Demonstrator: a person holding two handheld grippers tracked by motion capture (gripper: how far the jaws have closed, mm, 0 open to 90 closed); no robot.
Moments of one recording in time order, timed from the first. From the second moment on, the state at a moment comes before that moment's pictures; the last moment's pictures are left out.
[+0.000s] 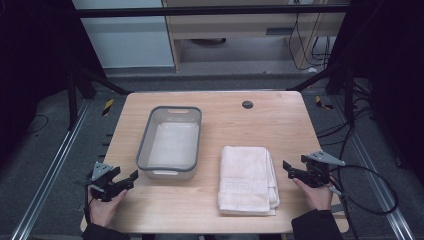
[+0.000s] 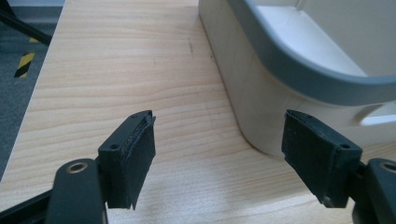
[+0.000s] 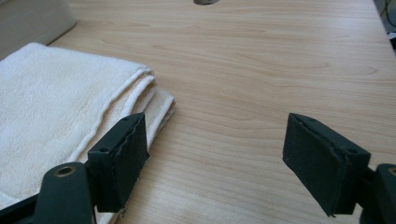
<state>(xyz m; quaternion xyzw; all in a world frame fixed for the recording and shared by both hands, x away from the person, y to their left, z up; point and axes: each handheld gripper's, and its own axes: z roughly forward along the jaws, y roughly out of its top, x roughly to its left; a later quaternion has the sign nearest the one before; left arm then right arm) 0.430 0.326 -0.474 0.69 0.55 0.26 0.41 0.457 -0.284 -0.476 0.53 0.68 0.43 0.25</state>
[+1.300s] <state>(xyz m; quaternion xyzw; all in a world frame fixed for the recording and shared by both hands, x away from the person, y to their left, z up) 0.428 0.301 -0.429 0.67 0.52 0.27 0.46 0.466 -0.275 -0.431 0.50 0.69 0.48 0.24</state>
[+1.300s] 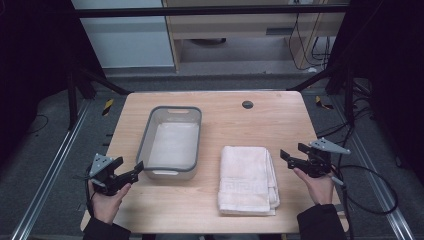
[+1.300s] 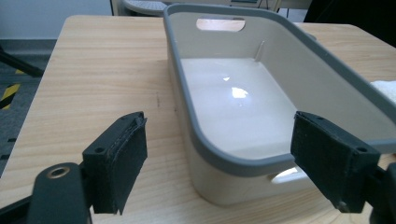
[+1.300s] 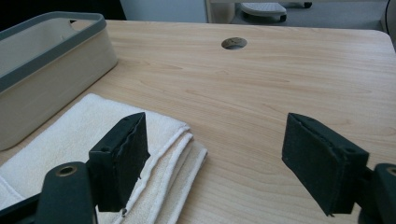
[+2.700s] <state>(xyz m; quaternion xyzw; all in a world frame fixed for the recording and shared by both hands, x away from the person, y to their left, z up) 0.443 0.211 -0.400 0.71 0.45 0.23 0.49 0.483 -0.258 -0.405 0.47 0.70 0.49 0.22</state>
